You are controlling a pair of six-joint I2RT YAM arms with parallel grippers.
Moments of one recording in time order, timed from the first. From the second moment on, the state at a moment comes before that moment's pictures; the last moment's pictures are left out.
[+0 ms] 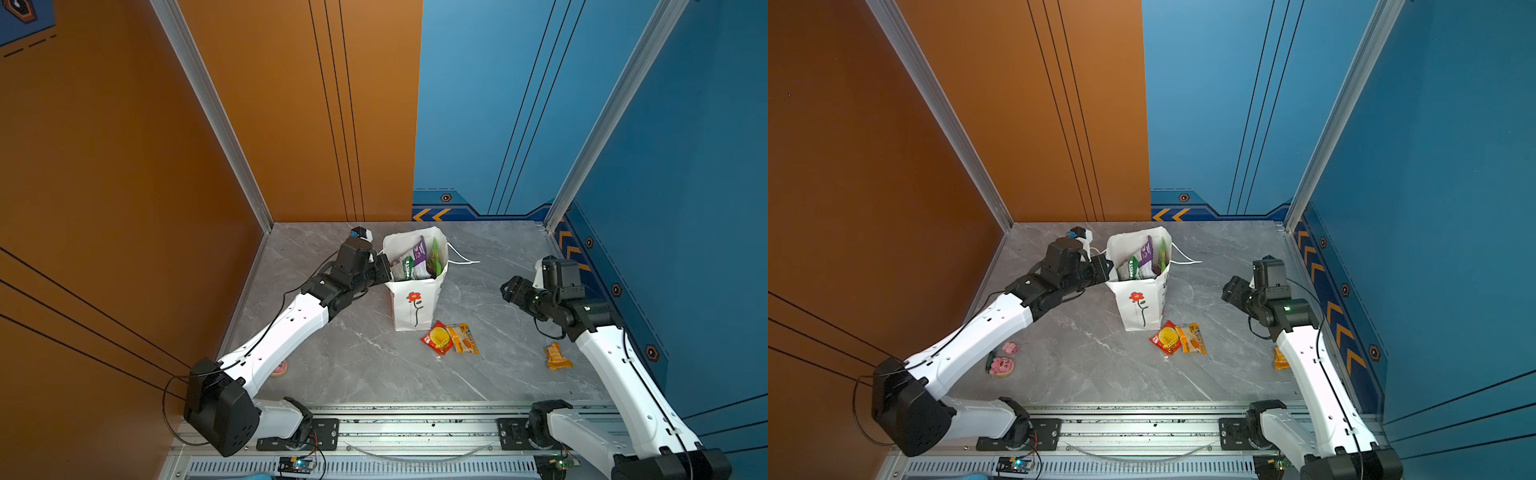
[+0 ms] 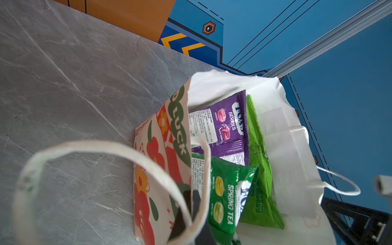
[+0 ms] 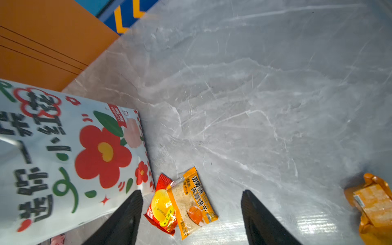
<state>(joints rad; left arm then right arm) -0.54 1.34 1.16 -0.35 0.01 -0.71 0.12 1.02 0.96 -0.80 -0.10 0.61</state>
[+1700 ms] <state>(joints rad) -0.54 1.34 1.15 -0.33 0.02 -0.71 0.45 1.33 0.57 -0.32 -0.19 0.60</state>
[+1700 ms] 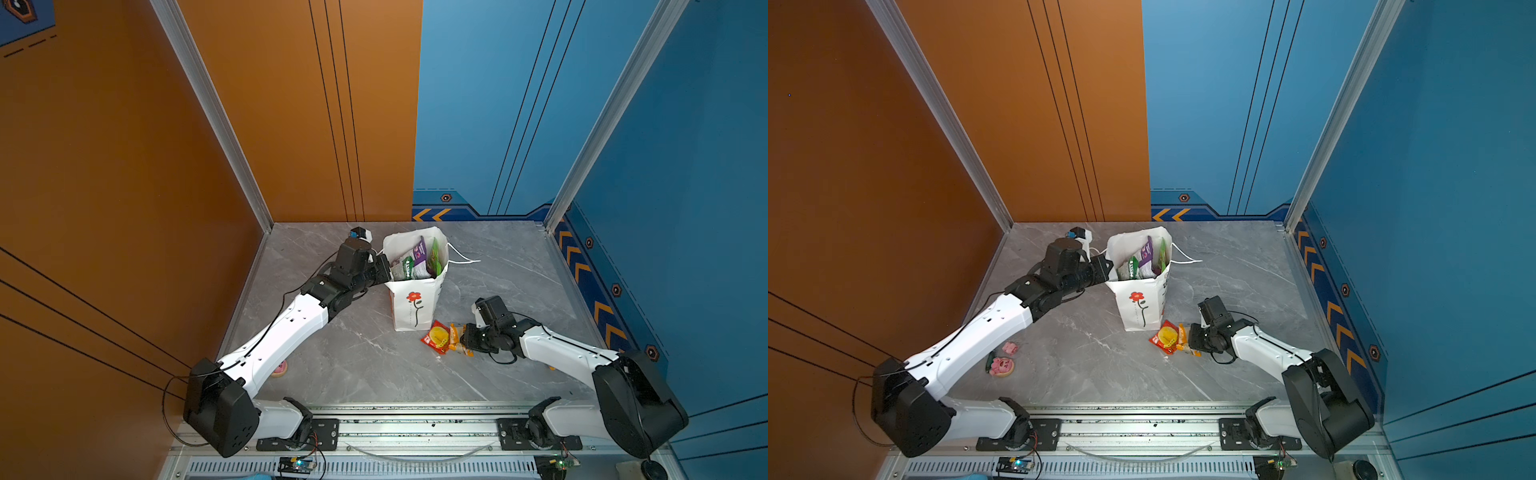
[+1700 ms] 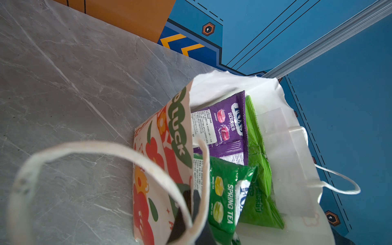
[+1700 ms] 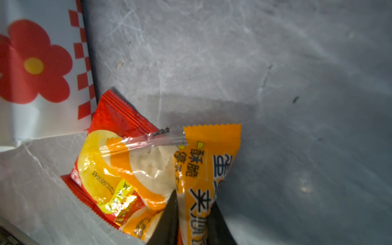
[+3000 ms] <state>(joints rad) -0.57 1.34 1.16 -0.36 -0.03 -0.70 0.14 1.07 1.01 -0.77 -0.12 0.56</state>
